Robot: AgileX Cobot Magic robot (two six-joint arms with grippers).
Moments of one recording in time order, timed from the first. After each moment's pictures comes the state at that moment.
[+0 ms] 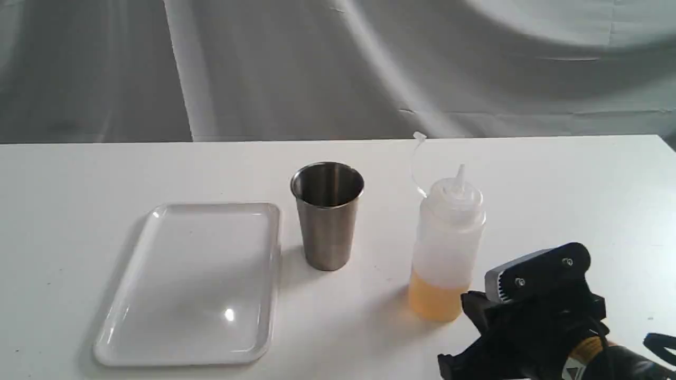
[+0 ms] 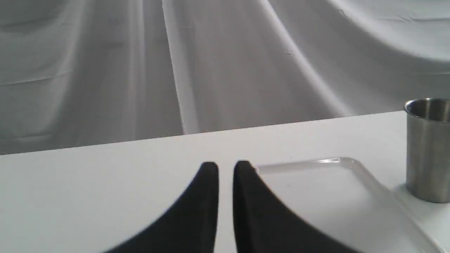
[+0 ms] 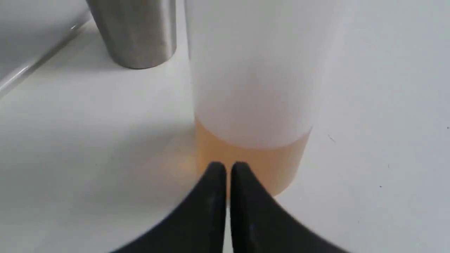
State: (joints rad) left arm -0.03 0.00 0.00 0.04 0.13 0.04; right arm 0.34 1.70 -0.35 0.12 -0.76 -0.08
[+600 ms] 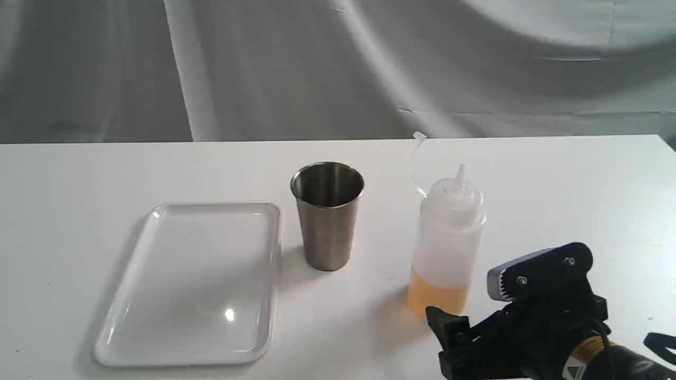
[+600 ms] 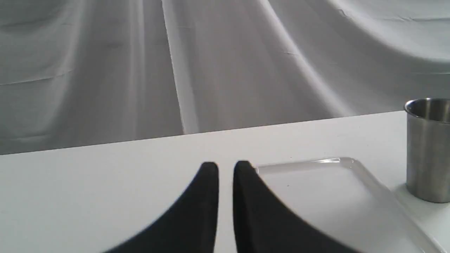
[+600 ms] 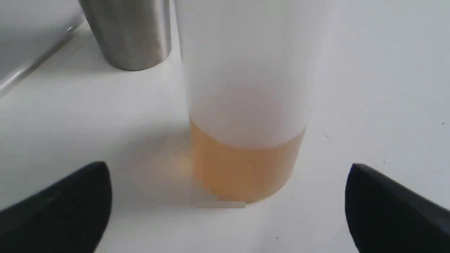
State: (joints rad) left arm -0.03 0.00 0.00 0.04 0.13 0.04; right arm 0.34 1.70 -0.35 0.13 -0.76 -0.07
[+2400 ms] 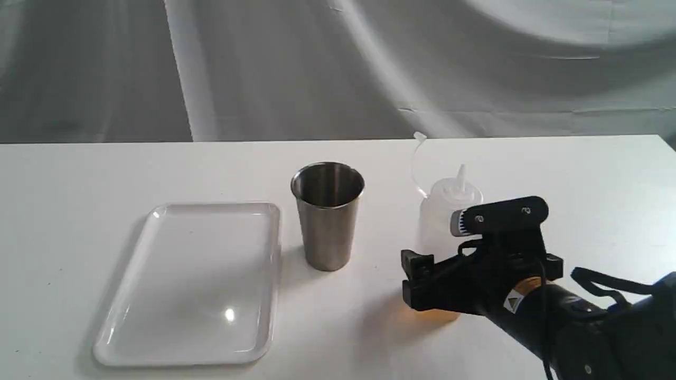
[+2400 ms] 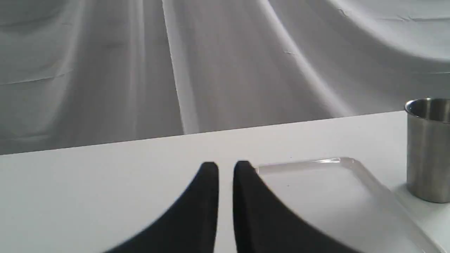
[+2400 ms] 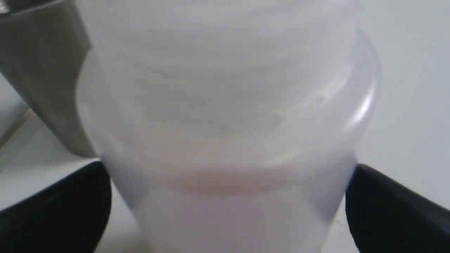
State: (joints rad) left arm -0.03 0.00 0.00 0.04 0.13 0.04; right arm 0.34 1.86 -0.59 0.24 -0.73 -0.06
